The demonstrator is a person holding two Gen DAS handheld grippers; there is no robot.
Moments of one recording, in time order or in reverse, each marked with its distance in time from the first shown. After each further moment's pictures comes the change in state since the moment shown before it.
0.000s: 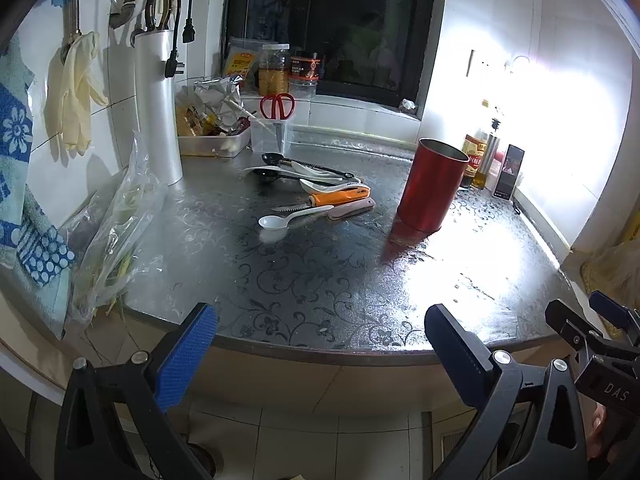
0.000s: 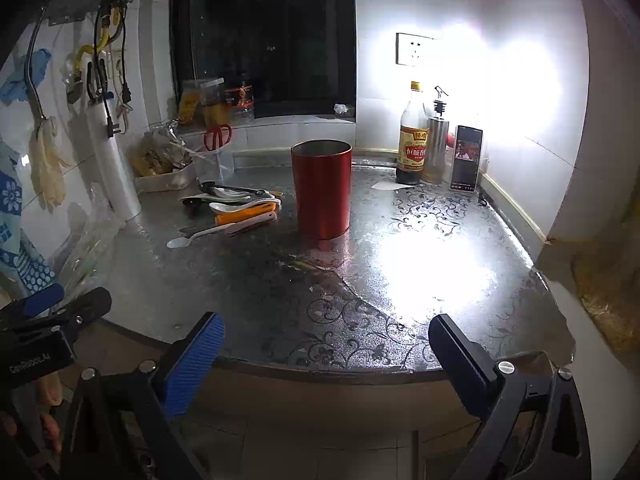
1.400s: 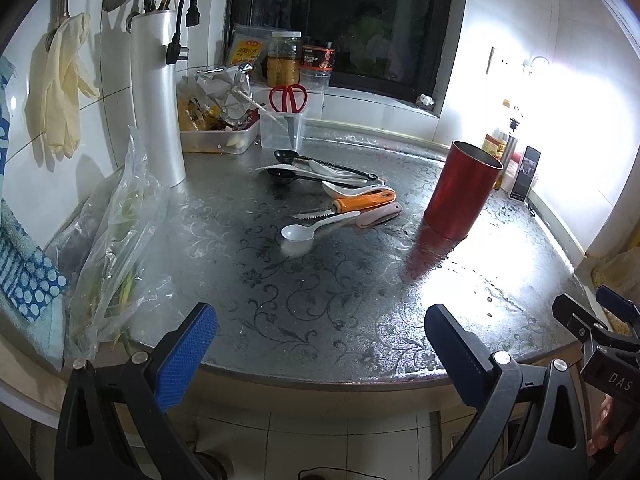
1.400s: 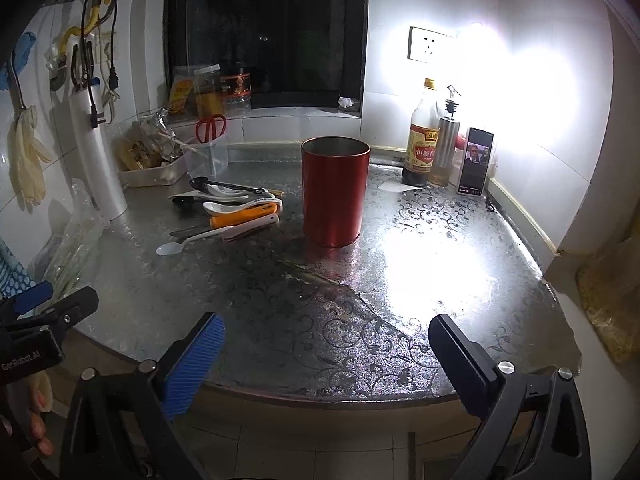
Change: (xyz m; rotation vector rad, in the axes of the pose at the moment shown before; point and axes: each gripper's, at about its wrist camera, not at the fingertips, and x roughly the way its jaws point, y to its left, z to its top) left arm 0.042 0.043 0.029 0.005 0.043 -0.015; right arm 0.042 0.036 0.025 -0.014 0.037 -0.052
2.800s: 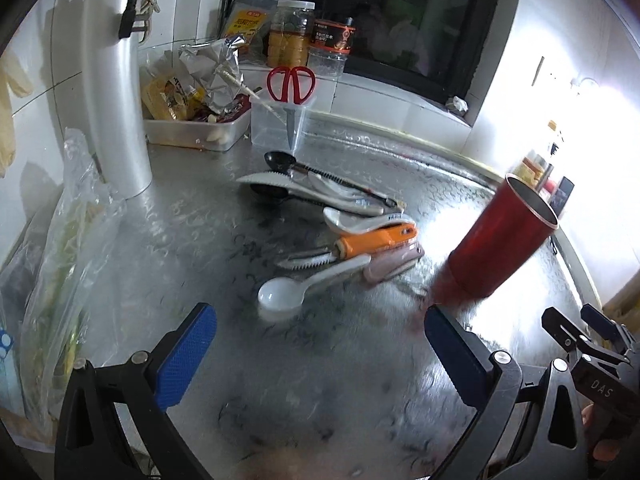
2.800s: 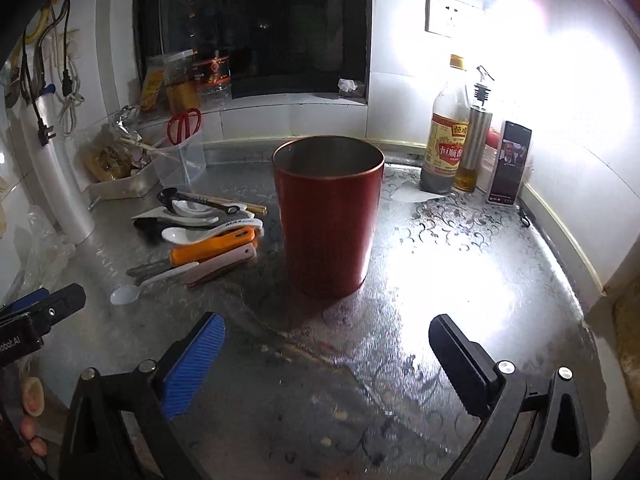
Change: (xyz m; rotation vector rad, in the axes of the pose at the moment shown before) left arm 0.101 -0.002 0.082 -0.097 0.061 -0.004; right arm 0.119 -0.020 0.071 0.010 0.049 0.040
